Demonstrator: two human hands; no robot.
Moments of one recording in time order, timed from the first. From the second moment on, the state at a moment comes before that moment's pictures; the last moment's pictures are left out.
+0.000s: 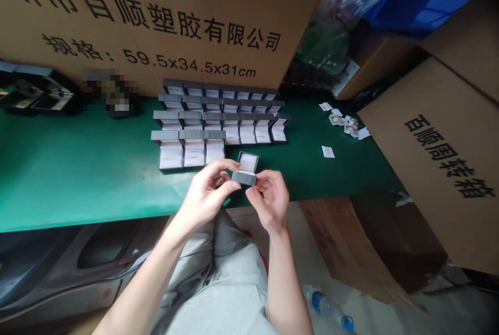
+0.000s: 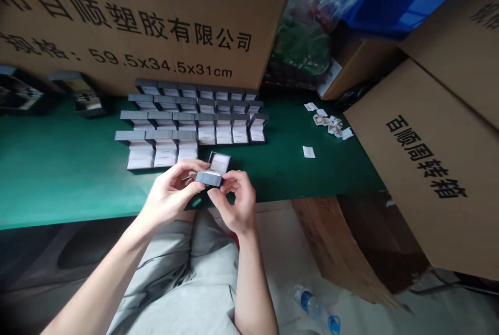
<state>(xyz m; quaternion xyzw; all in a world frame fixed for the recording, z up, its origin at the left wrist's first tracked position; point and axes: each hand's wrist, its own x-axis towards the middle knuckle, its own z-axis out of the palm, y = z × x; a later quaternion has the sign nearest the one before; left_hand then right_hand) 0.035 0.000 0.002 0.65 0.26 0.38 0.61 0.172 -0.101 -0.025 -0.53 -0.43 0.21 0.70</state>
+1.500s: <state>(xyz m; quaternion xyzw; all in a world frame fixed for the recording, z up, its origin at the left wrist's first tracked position) 0.033 -0.001 0.003 0.67 0.27 0.34 0.60 0.175 -0.097 -0.014 -0.61 -0.50 0.14 0.60</state>
